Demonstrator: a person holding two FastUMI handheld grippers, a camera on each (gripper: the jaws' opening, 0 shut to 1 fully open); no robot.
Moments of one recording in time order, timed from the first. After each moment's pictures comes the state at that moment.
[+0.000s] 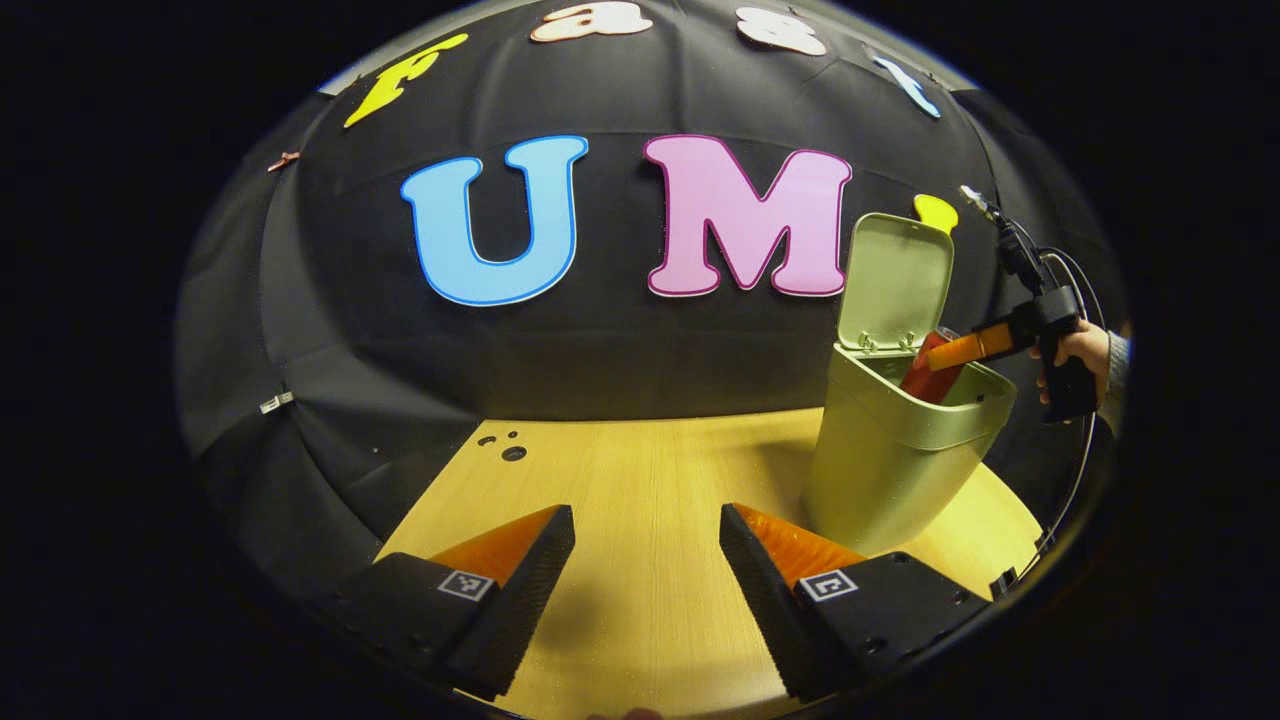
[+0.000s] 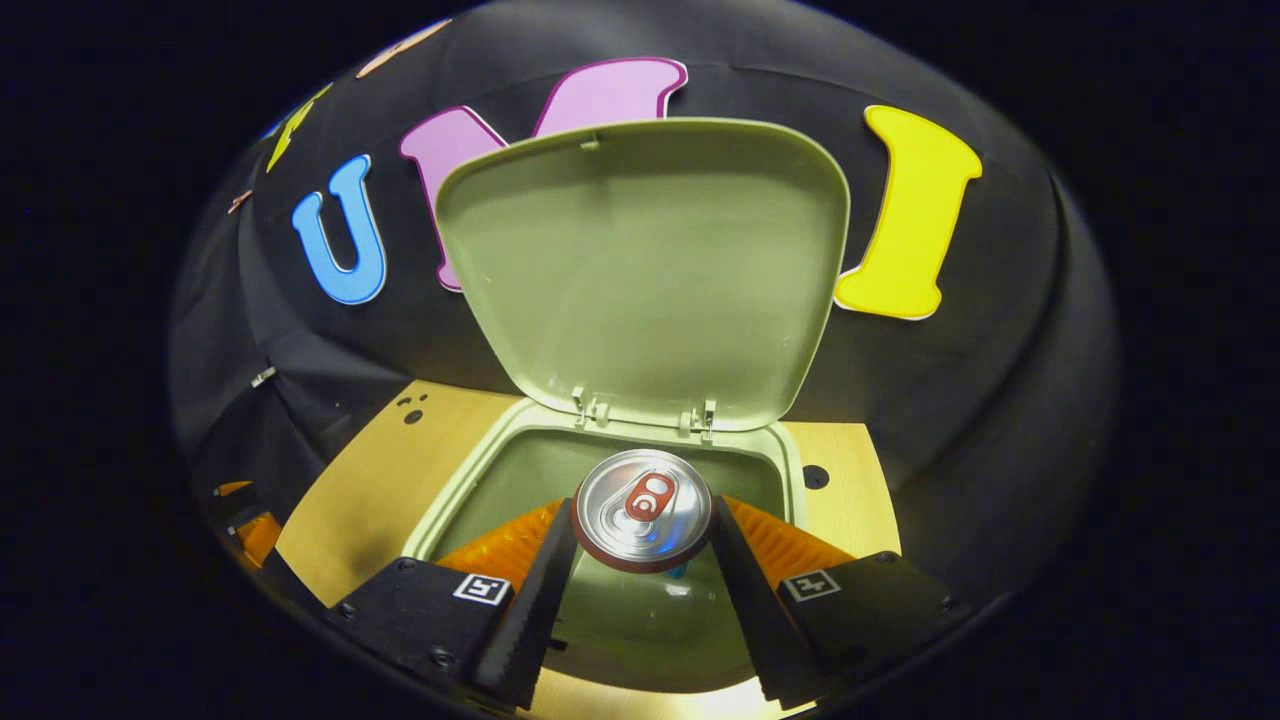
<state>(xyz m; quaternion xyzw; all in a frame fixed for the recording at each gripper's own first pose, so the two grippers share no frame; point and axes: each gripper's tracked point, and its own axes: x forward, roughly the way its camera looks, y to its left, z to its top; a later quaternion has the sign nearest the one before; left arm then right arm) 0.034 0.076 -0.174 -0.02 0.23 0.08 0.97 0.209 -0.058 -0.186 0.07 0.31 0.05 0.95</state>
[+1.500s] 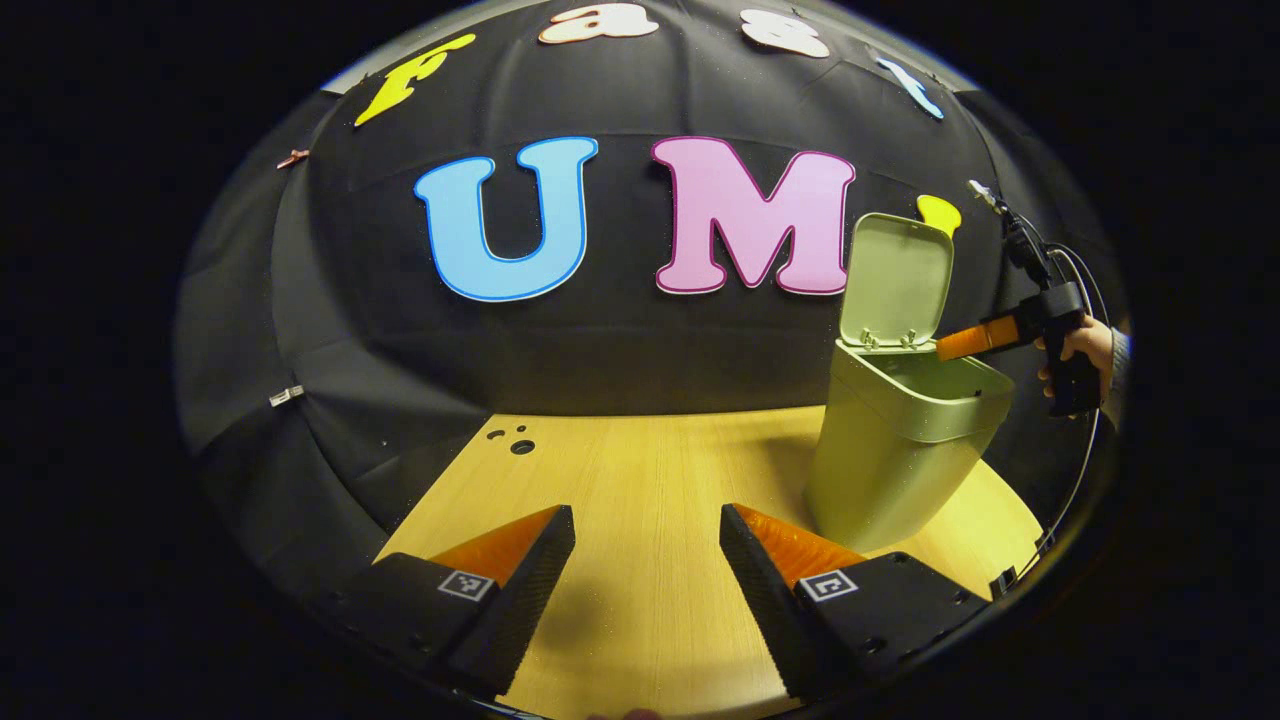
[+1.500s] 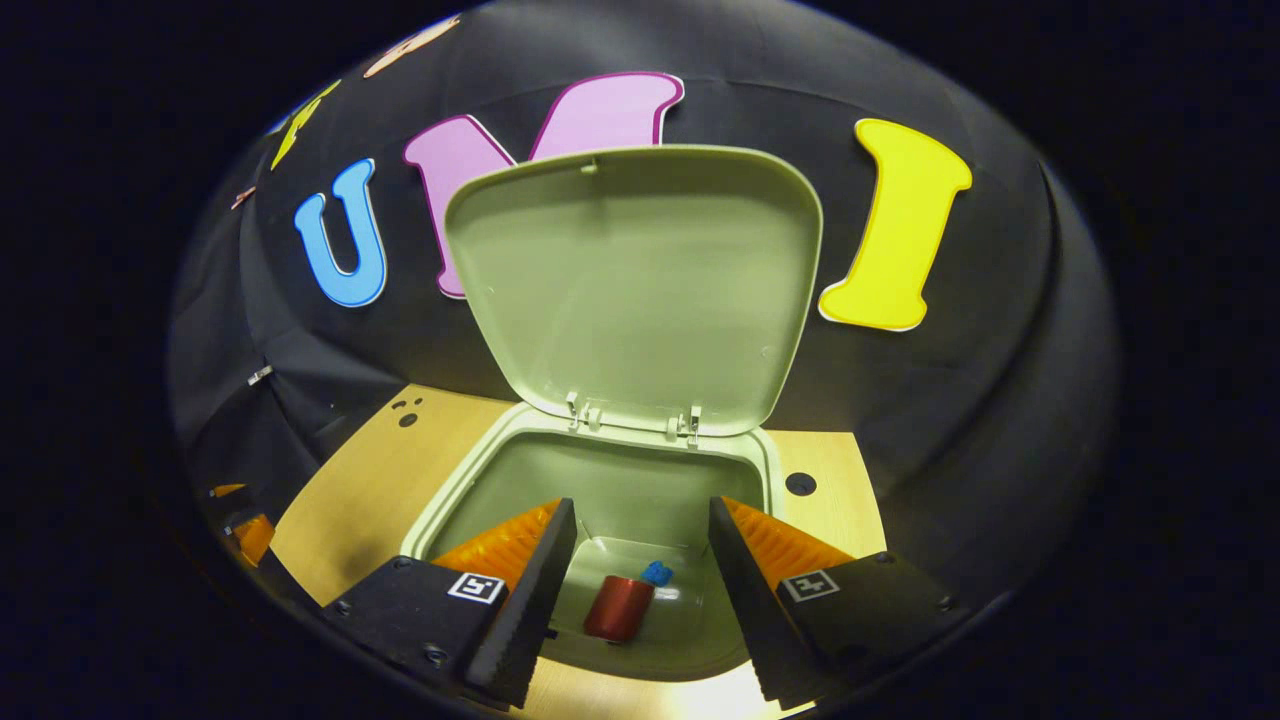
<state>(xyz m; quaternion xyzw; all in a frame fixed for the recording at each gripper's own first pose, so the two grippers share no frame) 0.011 0.074 -0.173 -0.02 0.22 0.08 0.97 0.192 -0.065 -0.158 0.08 0.28 0.04 0.96</state>
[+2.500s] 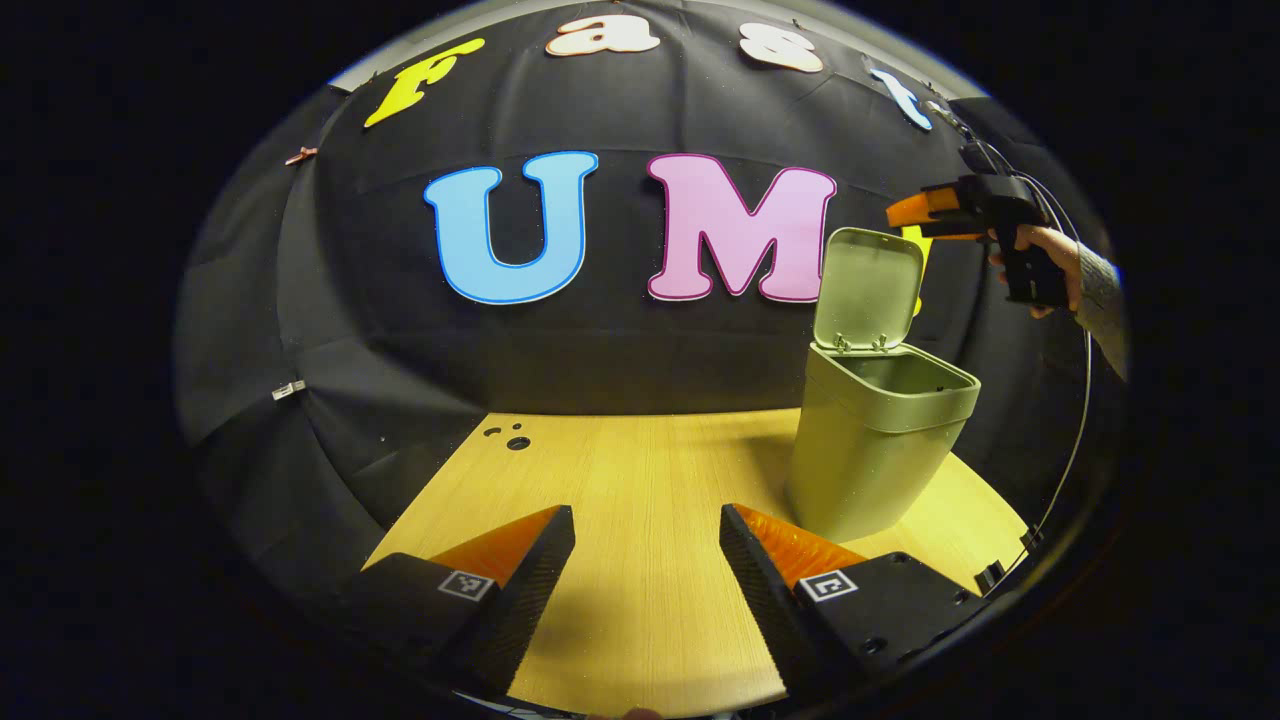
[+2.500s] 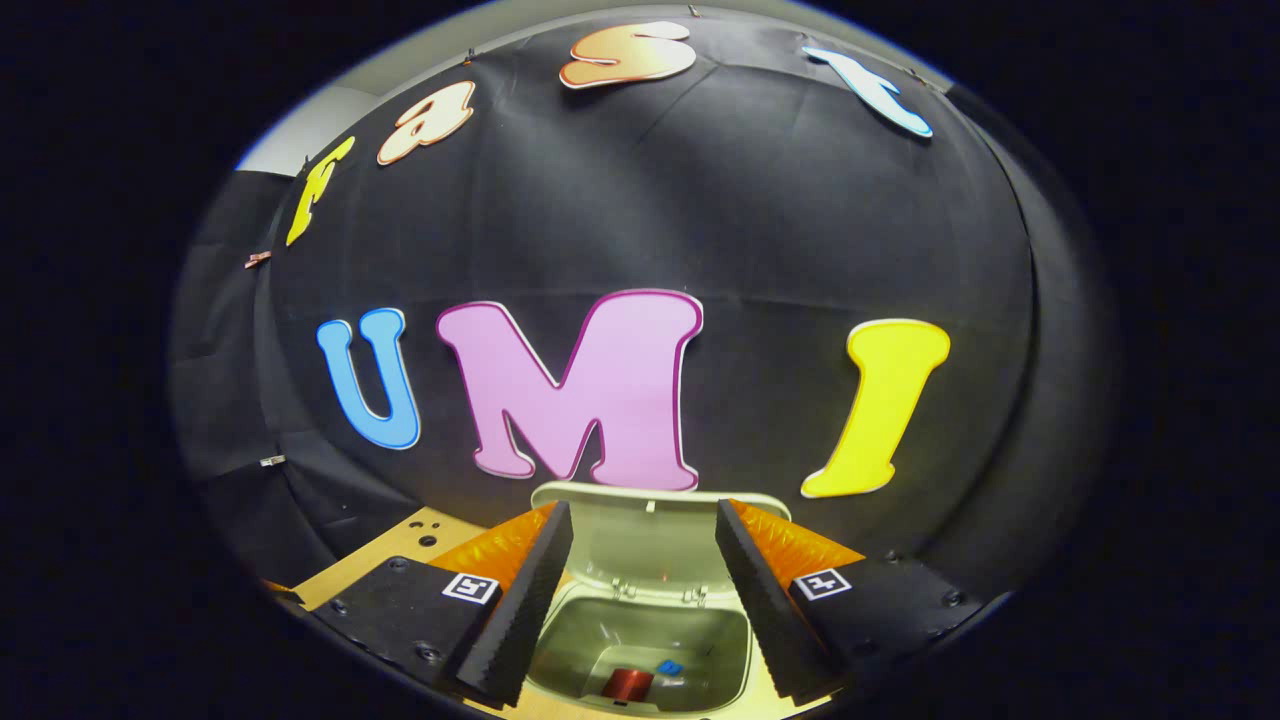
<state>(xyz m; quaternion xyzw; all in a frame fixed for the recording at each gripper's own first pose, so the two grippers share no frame) -0.031 0.065 -0.163 -0.03 0.21 0.07 0.97 0.246 -0.064 0.025 0.07 0.08 0.01 0.99</state>
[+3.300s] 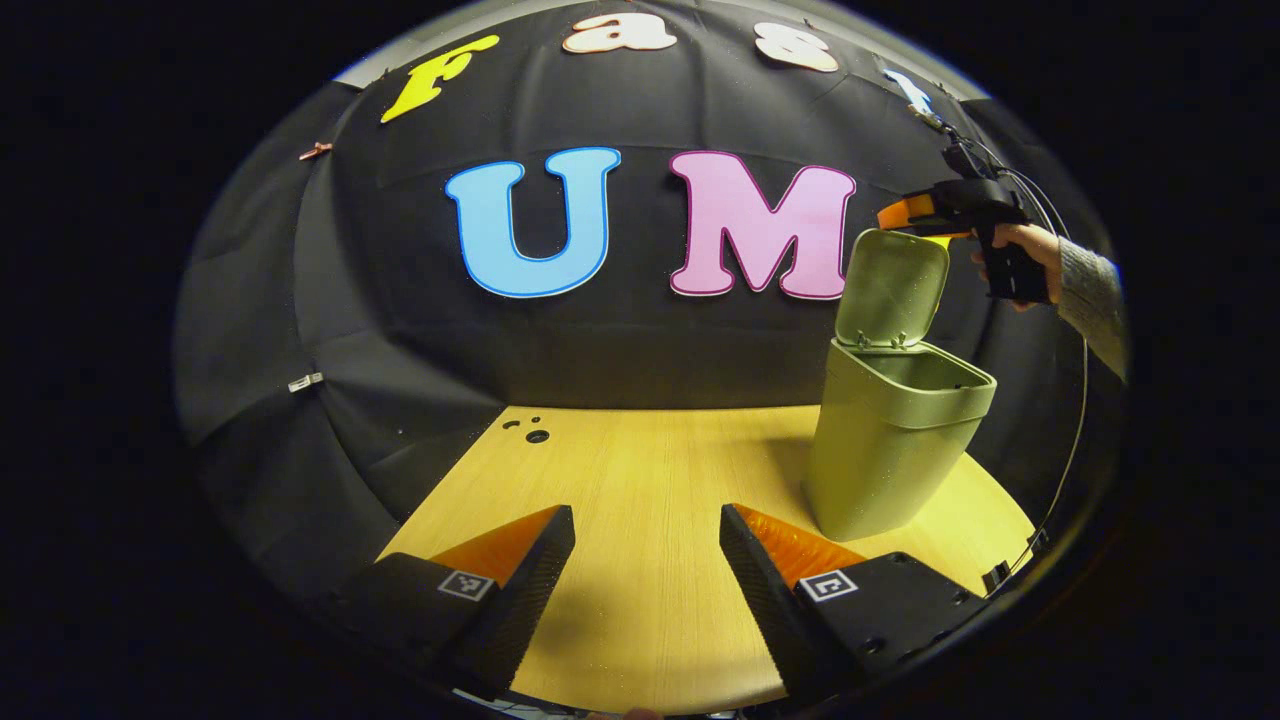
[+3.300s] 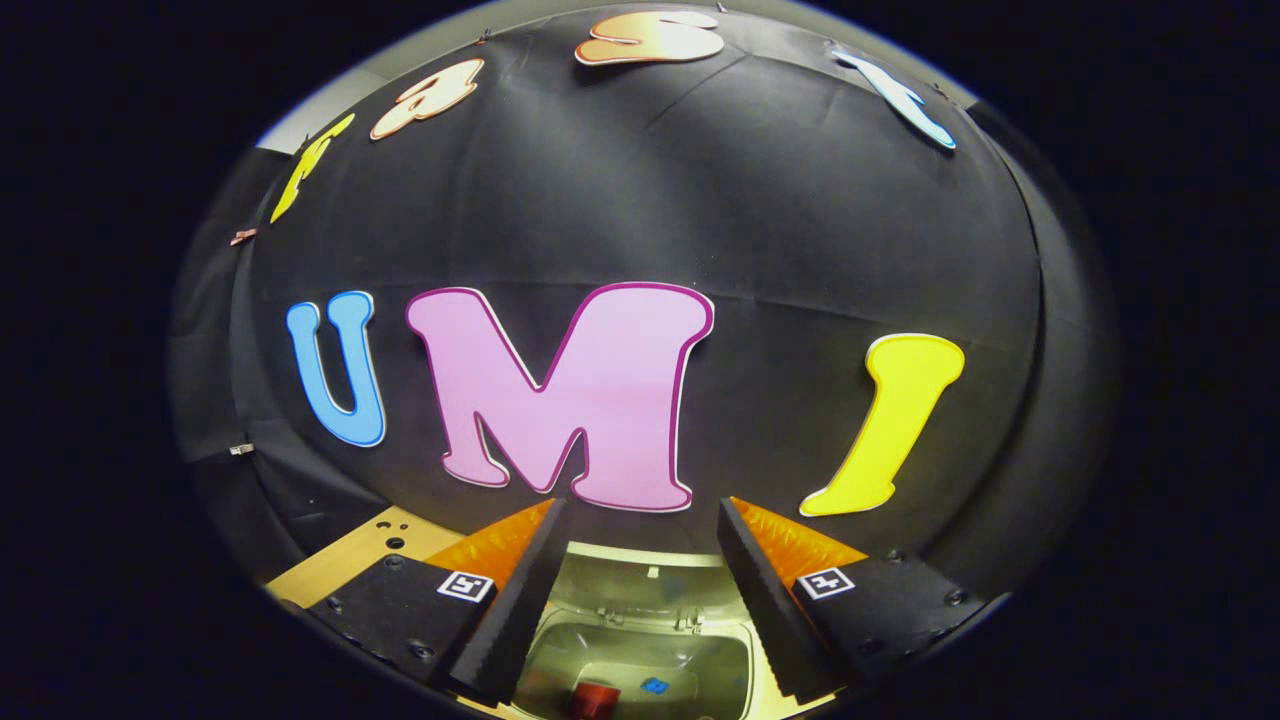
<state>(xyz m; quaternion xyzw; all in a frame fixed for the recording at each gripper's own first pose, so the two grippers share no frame) -0.037 0.078 -0.167 -0.03 0.22 0.09 0.97 0.265 -0.060 0.007 0.05 0.11 0.00 0.99</state>
